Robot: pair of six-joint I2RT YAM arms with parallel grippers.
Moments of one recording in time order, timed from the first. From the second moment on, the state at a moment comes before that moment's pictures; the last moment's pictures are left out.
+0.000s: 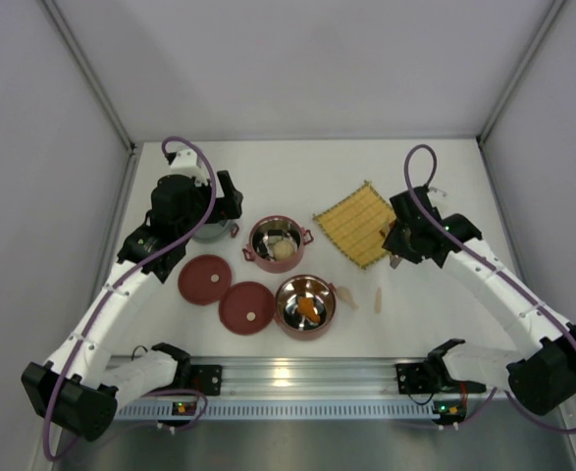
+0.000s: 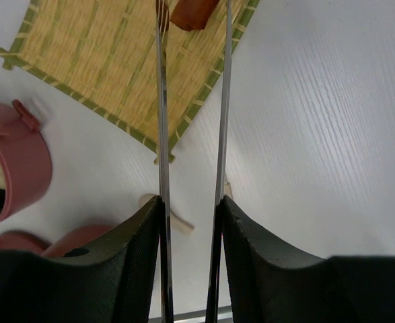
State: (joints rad) left arm -0.39 1.06 1.08 -0.38 -0.14 -0.35; right arm 0.47 1.16 1.07 -0.92 0.32 0.83
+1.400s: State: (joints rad) left arm -0.39 1.06 1.08 -0.38 -0.15 -0.35; right arm 0.45 1.31 1.09 -0.85 0.34 1.04
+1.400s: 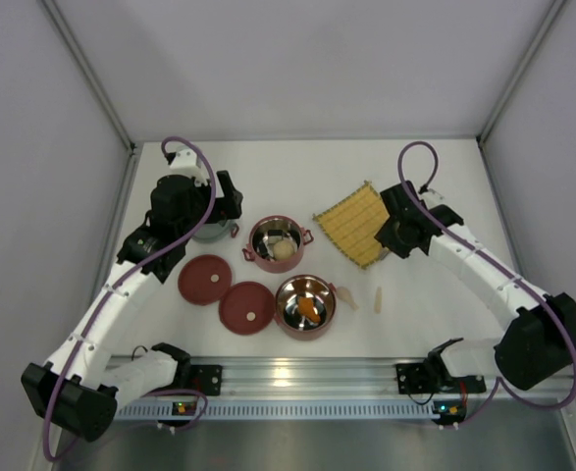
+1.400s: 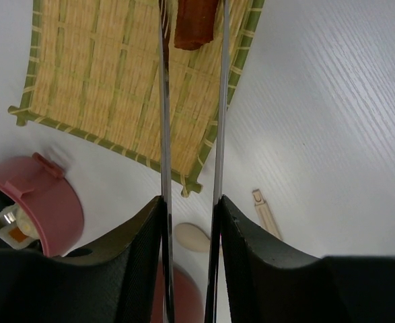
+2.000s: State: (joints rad) left arm -0.39 1.06 1.08 -0.38 -0.15 -0.35; right arm 0.45 1.31 1.07 -0.83 0.31 0.95
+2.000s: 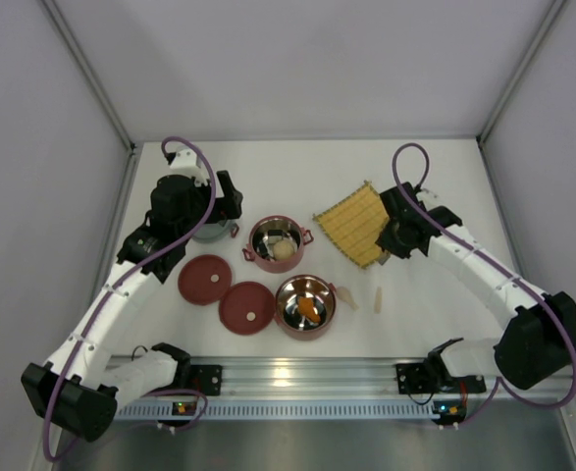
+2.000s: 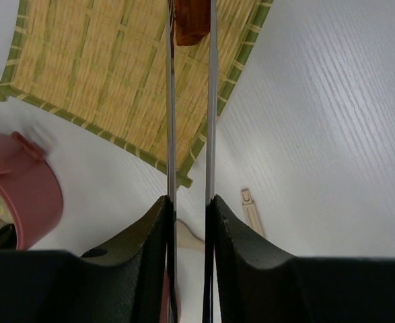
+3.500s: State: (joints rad) left arm -0.39 1.06 1.08 -0.38 -0.15 -0.35; right arm 0.45 1.05 1.25 -0.98 -0.02 0.48
